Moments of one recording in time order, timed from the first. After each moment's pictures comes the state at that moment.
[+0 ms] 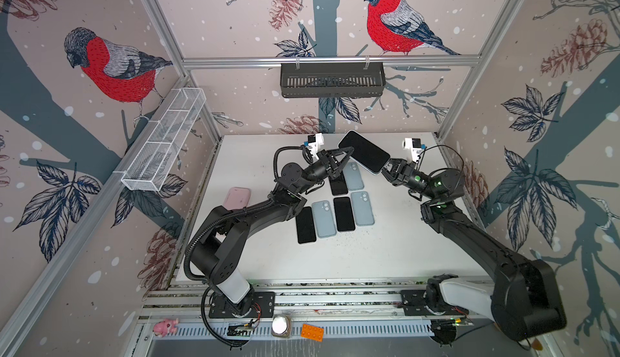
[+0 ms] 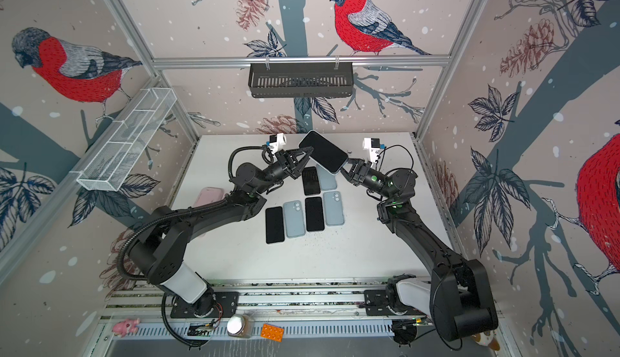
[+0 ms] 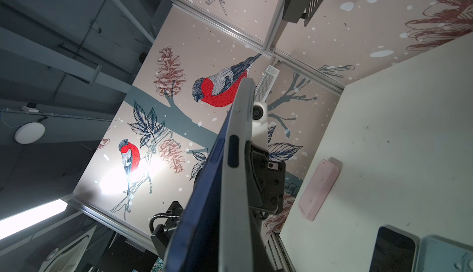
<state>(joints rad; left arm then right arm) -0.63 1.64 0.95 1.13 0.49 -1.57 0.20 1.18 0.67 0.88 -0.94 1.40</state>
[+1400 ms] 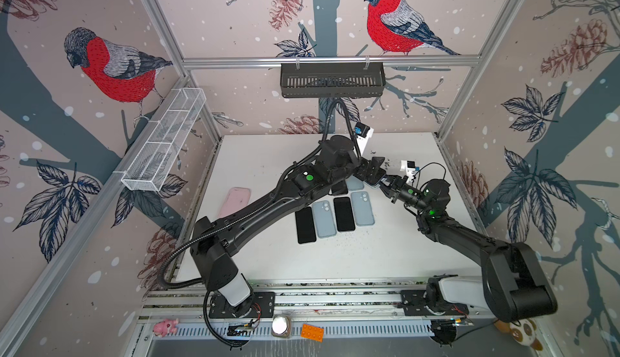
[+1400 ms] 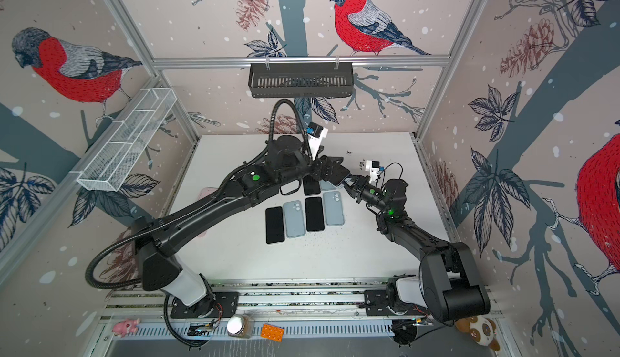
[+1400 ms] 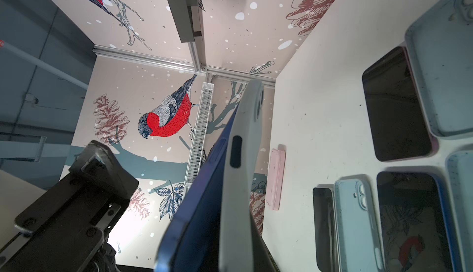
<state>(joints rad) -0.92 1.66 1.64 -0.31 -0.04 -0.14 0.17 1.30 0.47 0.89 -0.83 1.39</state>
